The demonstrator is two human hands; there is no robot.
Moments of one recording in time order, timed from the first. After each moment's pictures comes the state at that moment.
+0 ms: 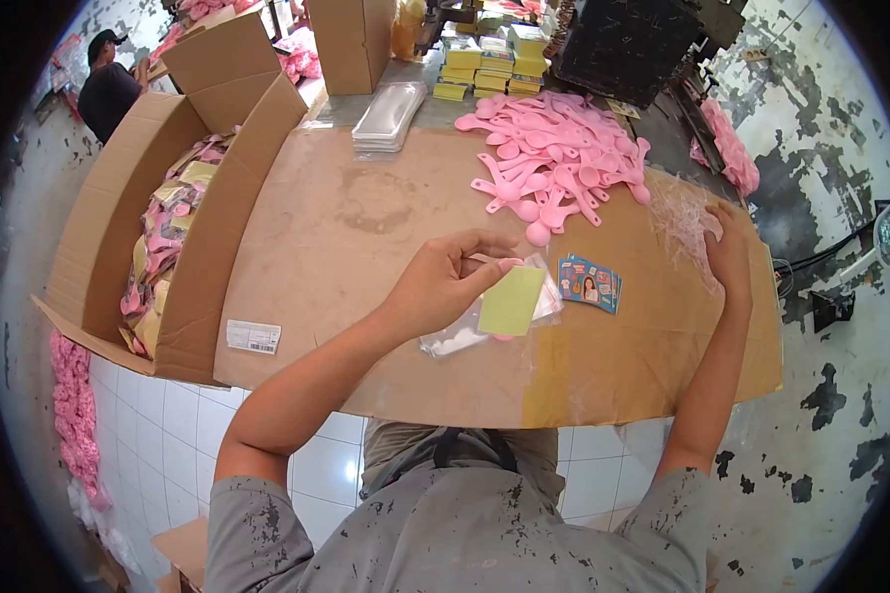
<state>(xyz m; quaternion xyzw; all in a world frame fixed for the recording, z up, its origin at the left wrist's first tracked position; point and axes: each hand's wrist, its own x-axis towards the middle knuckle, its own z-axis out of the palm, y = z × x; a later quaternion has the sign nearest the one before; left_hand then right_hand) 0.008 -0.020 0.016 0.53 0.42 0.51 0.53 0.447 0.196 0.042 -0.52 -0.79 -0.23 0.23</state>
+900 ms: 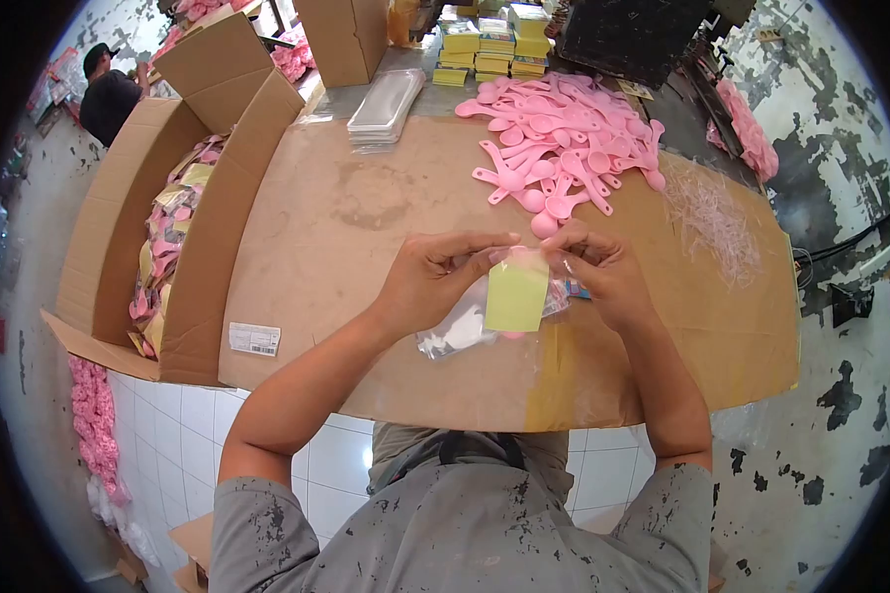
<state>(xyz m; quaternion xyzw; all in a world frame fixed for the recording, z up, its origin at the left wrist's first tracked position) 0.004 -0.014 0.001 0.59 0.41 0.54 0.44 0.243 0.078 0.008 -0.24 -0.64 0.64 0.35</state>
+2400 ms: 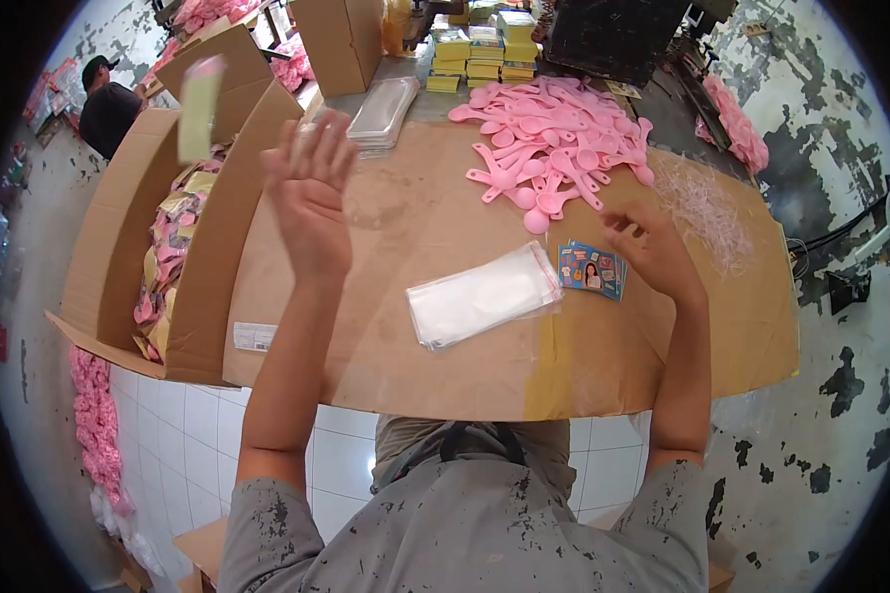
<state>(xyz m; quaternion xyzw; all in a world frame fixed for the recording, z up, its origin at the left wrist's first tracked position) -0.062 0.000 0.050 0.31 0.26 0.87 0.29 0.319 0.118 0.037 -0.41 -0.85 0.25 0.22</state>
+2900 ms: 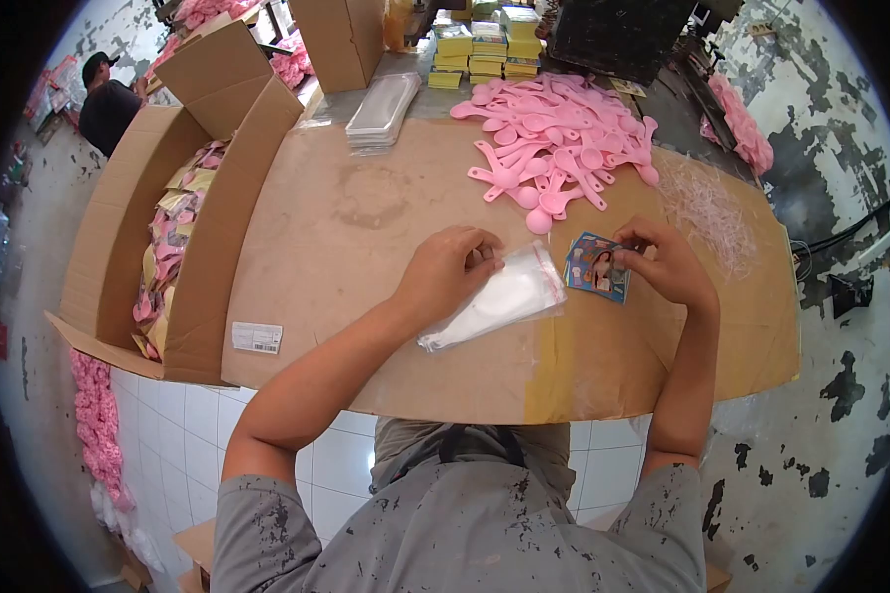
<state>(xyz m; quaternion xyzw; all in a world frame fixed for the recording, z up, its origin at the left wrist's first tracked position) 0.014 0.001 -0.019 0.68 0.58 0.39 0.24 0.335 0.122 0.040 -0.37 -0.85 0.34 0.16</state>
